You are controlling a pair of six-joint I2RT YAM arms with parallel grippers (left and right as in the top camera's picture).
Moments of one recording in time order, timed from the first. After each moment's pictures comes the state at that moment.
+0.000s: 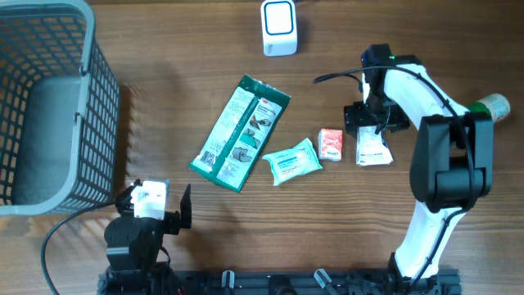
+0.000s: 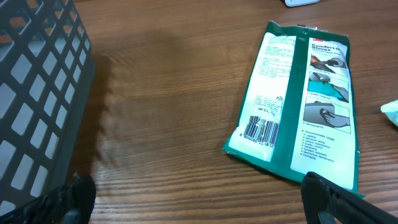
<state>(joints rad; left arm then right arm) 0.04 0.02 0.22 -0.67 0.09 0.13 0.08 2.10 1.47 -1.02 0.13 0.05</state>
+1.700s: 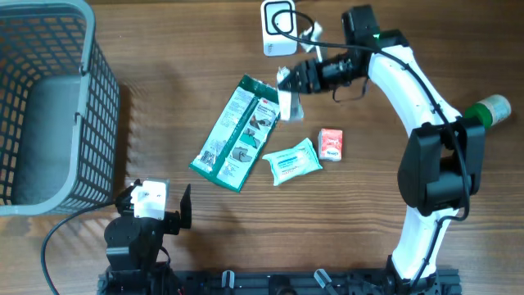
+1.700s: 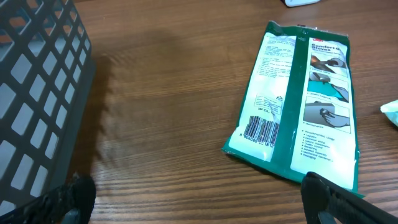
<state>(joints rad) 0.04 0.02 0.22 -0.67 0.09 0.13 0.20 2.09 1.73 -0.86 -0.93 -0.07</state>
